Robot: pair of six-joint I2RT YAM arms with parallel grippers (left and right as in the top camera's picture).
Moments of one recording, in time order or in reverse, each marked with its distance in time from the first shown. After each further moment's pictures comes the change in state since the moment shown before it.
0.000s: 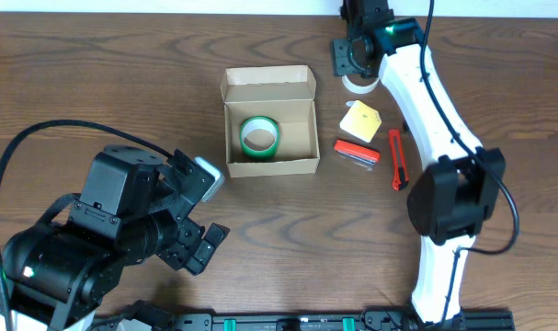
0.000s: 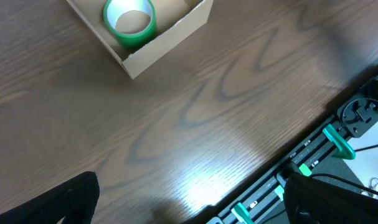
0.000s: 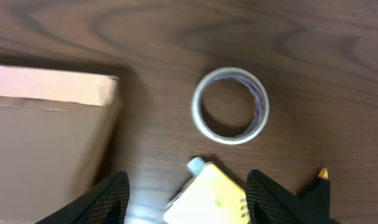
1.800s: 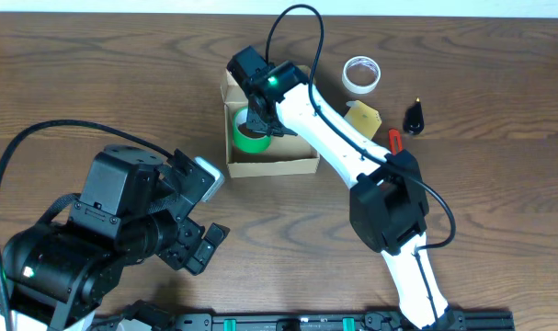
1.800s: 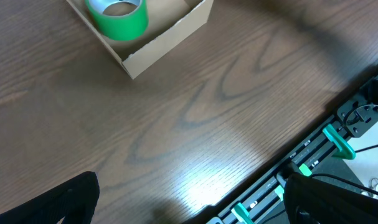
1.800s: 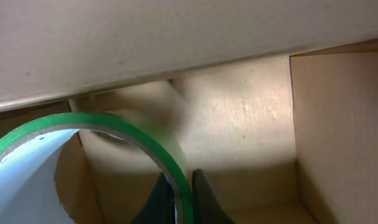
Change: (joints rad) left arm 0.000 0.000 0.000 0.000 0.000 0.000; right arm 0.398 0.120 0.008 -0.188 0.025 0.713
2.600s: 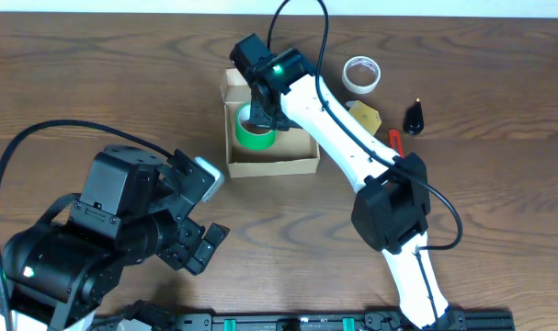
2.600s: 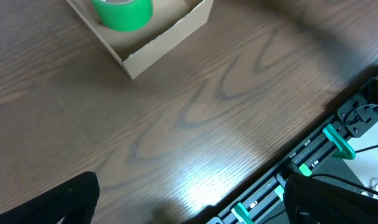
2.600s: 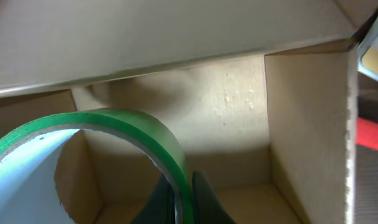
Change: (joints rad) left arm 0.000 0.000 0.000 0.000 0.000 0.000; right arm -0.013 0.000 0.108 -0.133 -0.005 -0.035
